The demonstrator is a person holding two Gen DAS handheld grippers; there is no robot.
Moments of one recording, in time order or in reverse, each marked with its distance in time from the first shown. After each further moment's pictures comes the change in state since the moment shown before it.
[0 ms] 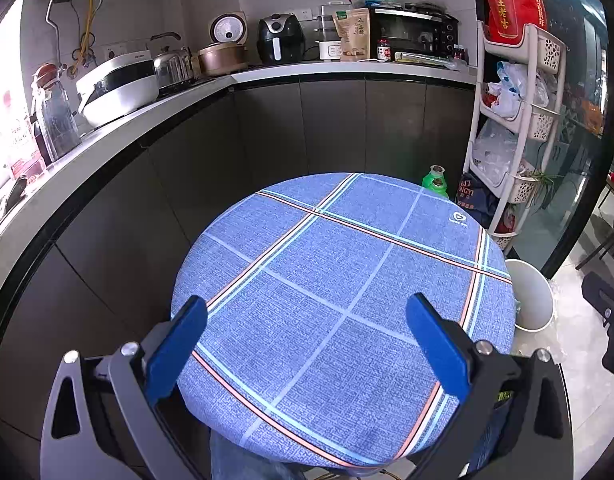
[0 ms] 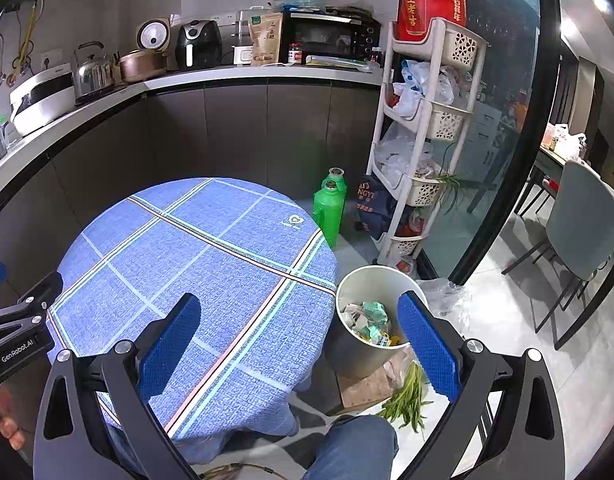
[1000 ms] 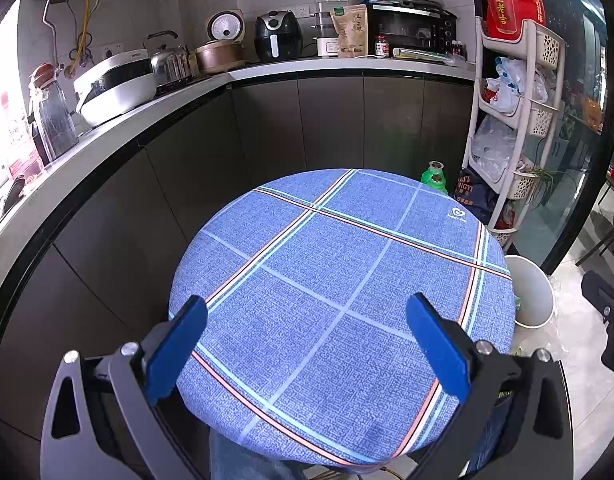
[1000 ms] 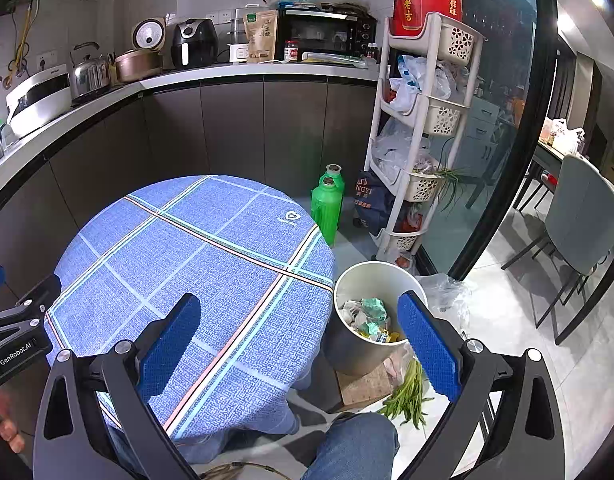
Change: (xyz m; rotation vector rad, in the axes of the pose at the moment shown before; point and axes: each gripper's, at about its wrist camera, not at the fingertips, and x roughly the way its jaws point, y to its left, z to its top) left arm 0.006 0.000 0.000 0.008 0.007 -0.003; right arm 0.004 -0.002 -0.002 0.012 0.009 -0.004
